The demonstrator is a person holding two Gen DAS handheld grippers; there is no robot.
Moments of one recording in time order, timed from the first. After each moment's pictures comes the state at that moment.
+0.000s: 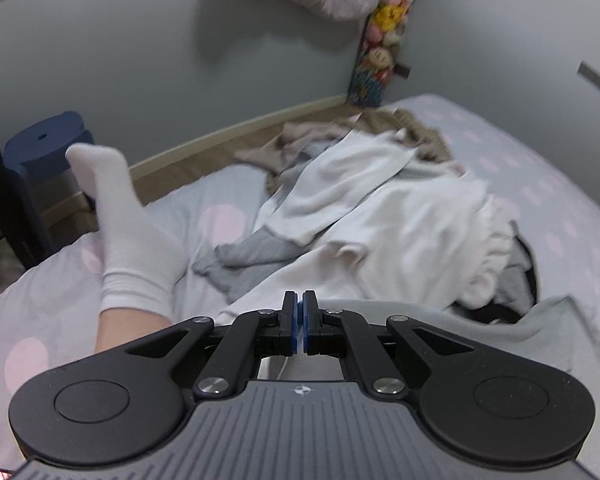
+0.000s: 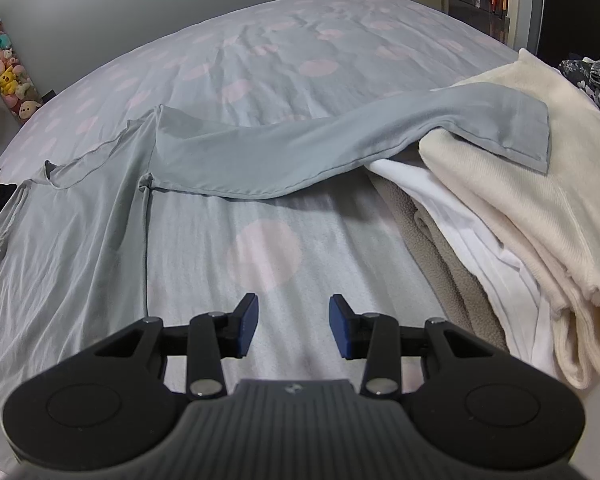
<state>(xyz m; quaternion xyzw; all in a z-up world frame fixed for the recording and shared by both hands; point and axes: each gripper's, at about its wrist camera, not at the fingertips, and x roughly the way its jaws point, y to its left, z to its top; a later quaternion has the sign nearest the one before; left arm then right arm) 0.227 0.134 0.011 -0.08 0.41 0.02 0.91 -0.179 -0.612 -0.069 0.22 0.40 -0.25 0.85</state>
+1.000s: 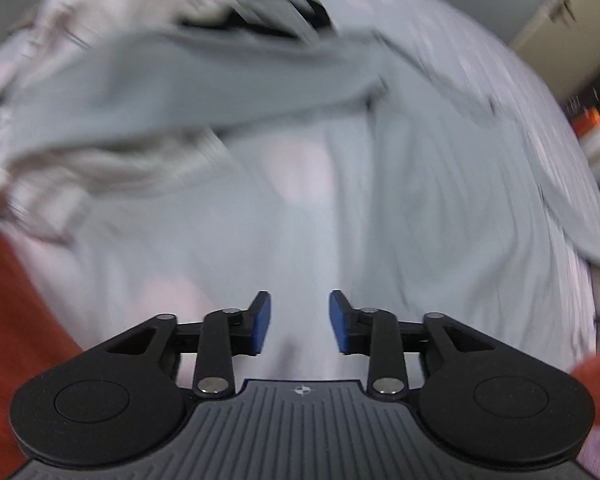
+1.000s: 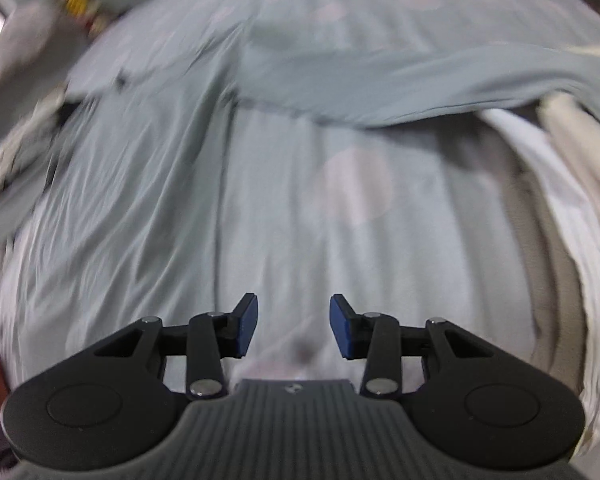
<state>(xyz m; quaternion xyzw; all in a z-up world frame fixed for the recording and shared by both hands) 0.089 -0.004 -0.053 0.02 0.57 -0.27 0.77 -0.144 -0.594 -0.082 0.21 0.51 -0.08 0.83</state>
